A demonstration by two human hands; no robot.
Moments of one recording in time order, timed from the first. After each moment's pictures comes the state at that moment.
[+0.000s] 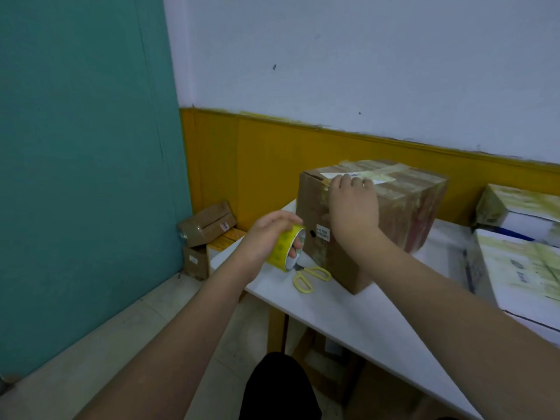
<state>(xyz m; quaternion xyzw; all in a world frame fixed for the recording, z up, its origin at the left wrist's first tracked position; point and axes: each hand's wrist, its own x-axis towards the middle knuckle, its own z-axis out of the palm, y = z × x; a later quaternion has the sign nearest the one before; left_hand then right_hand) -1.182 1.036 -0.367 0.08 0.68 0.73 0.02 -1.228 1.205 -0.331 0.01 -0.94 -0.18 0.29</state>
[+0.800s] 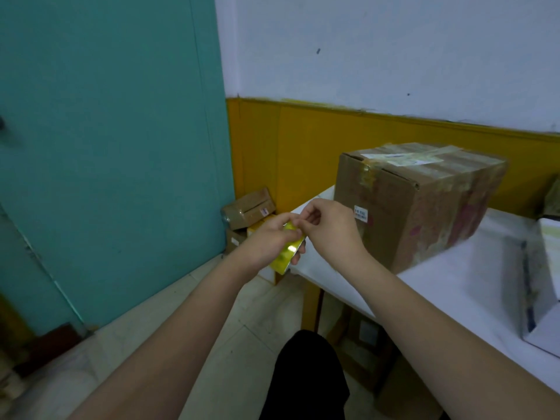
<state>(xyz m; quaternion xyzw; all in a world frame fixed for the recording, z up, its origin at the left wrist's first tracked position) -1.132 0.990 -0.389 0.09 0.76 0.64 0.03 -1.153 1.129 -0.370 0.16 -0.89 0.39 0.17</state>
